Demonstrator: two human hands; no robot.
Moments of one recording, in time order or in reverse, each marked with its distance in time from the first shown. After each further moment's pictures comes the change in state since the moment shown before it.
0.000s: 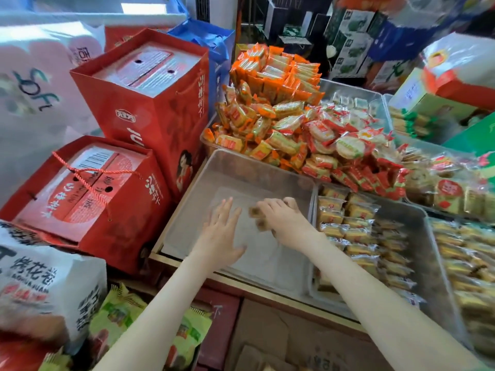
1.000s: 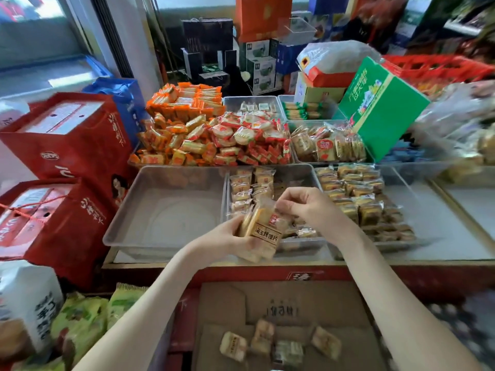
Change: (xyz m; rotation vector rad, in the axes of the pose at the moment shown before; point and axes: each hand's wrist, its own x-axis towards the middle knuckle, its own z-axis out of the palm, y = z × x) left_hand -0.096 0.229 -0.043 -1.031 -0.557 0.170; right_hand -0.309 0.032 -0.088 1.173 0.373 0.398
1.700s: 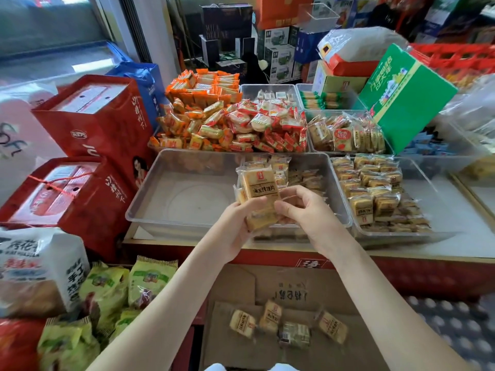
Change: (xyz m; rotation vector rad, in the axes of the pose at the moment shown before) left_hand -0.025 0.006 0.029 -0.568 0.327 -0.012; right_hand -0.023 0.005 0.054 0.287 0.096 0.082
